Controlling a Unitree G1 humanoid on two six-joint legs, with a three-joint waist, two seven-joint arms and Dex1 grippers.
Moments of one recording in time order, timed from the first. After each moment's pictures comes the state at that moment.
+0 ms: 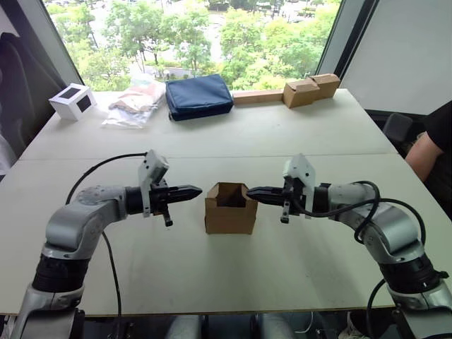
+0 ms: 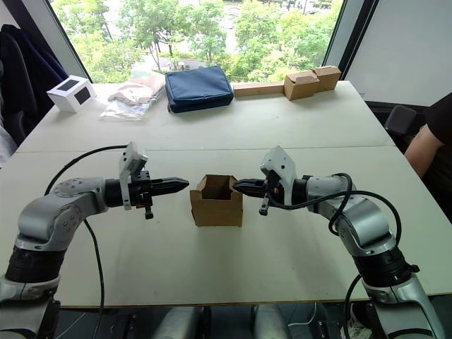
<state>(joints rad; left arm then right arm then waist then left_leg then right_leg) -0.45 0.62 0.01 -0.18 -0.55 0.78 -0.99 -0.47 -0.65 0.15 -0.28 0.48 0.64 0.89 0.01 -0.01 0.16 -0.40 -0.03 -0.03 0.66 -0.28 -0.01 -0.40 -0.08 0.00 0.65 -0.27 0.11</state>
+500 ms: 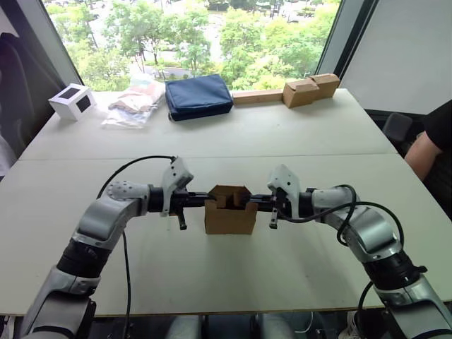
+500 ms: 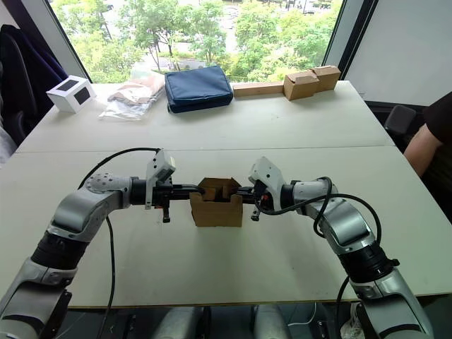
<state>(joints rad) -0.53 0.60 -0.17 -0.06 -0.41 0.62 -1.04 -0.48 -0.61 0.23 -0.19 0.36 0.56 0.93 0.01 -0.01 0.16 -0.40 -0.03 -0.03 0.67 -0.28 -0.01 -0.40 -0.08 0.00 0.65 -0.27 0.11</state>
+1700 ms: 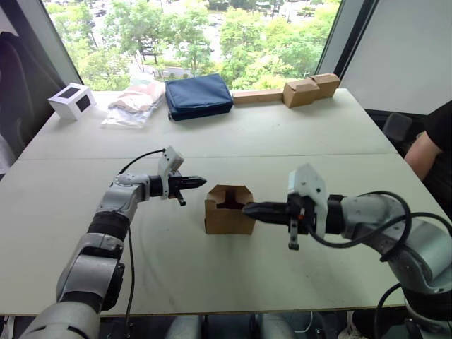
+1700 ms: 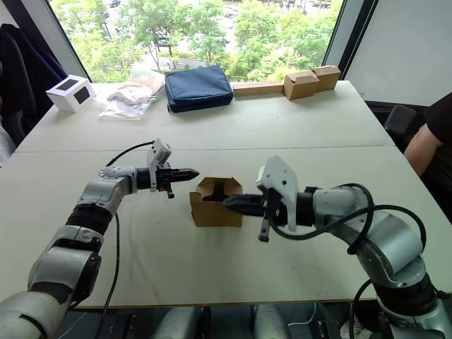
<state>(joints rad) -0.83 0.43 -0.12 0.77 -0.24 0.25 -1.17 -0.34 -0.70 0.03 -0.73 0.69 0.95 0.78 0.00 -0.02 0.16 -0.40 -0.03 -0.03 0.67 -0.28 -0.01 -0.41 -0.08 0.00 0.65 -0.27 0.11</state>
